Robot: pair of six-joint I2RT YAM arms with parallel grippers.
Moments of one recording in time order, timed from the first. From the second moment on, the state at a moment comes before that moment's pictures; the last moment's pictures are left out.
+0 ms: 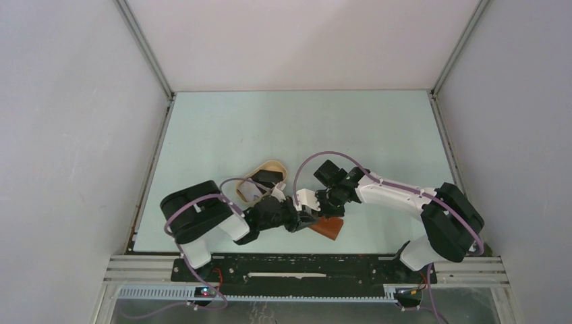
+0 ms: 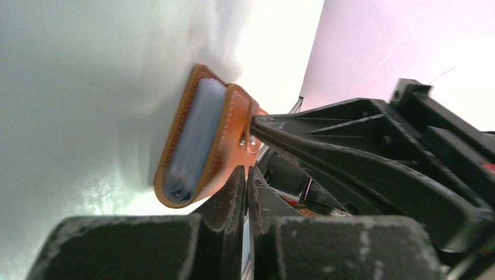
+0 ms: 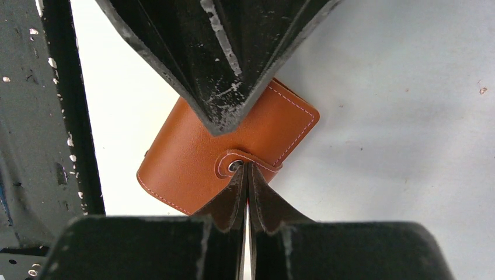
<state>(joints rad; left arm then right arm) -0.98 1.76 0.32 1.04 0.17 -1.53 0.82 1.51 0.90 -0.67 -0.33 -0.82</state>
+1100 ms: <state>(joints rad) -1.00 1.91 0.34 1.25 0.19 -1.51 0.82 1.51 0.90 -0.67 -0.34 -0.82</state>
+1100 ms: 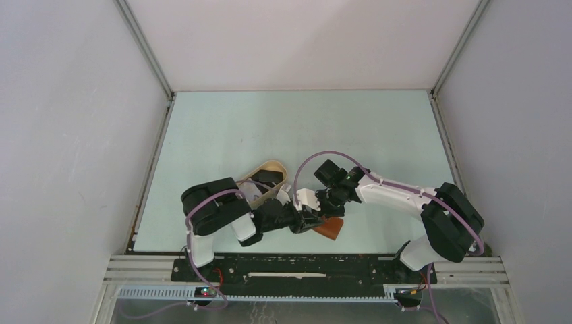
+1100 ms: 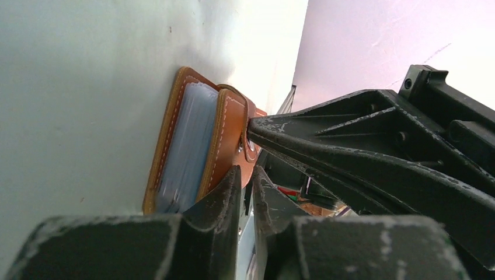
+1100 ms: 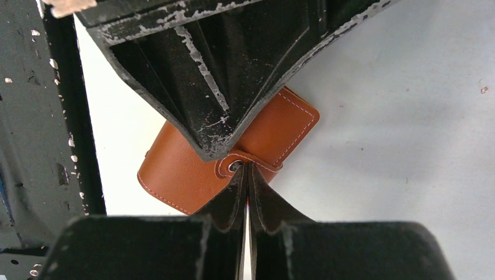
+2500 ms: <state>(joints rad) -1.01 1.98 0.36 1.33 0.14 -1.55 0.81 1.50 0.89 -0.65 -0.34 -0.82</state>
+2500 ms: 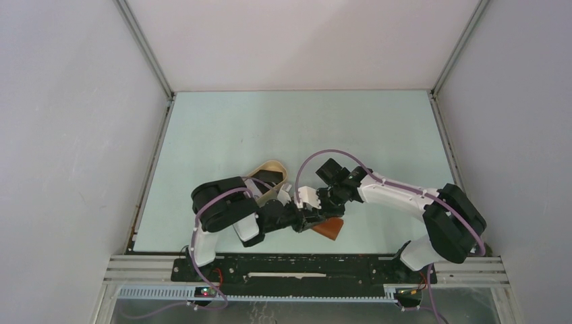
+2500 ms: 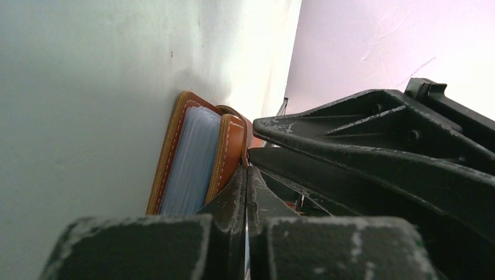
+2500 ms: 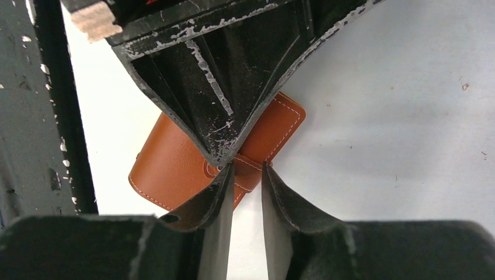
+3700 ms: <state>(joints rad) -1.01 2.02 0.33 1.43 0.15 -1.54 0.70 1.51 0.89 -0.75 -0.60 -1.03</state>
